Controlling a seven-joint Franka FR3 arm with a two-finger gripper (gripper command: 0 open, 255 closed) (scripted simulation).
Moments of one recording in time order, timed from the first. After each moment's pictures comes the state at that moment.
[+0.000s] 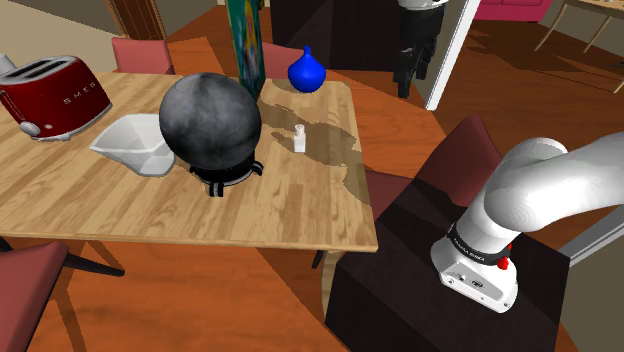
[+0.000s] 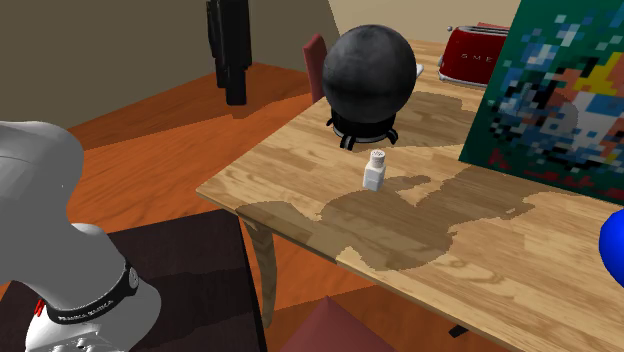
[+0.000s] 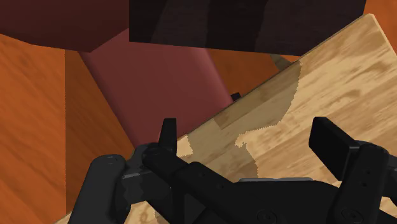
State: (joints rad) arm -0.01 -0.75 0.07 -2.32 -0.09 1.46 -0.03
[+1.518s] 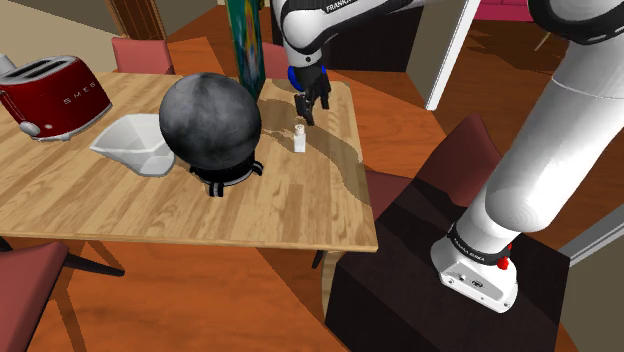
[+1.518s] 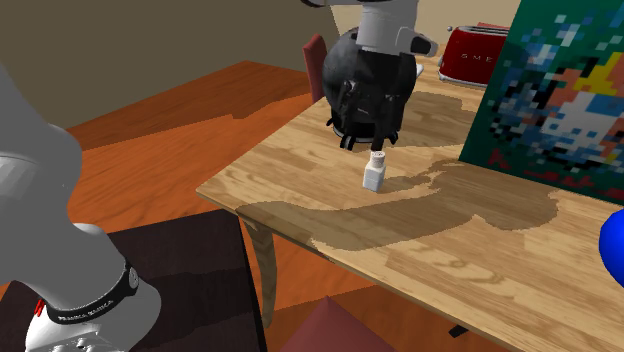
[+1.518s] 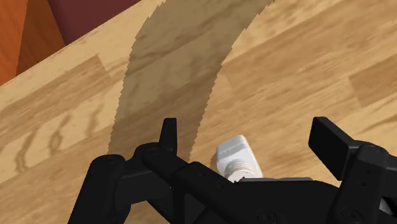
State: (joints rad) arm 0.02 0.08 0.14 -1.92 -0.13 1.77 -0.02
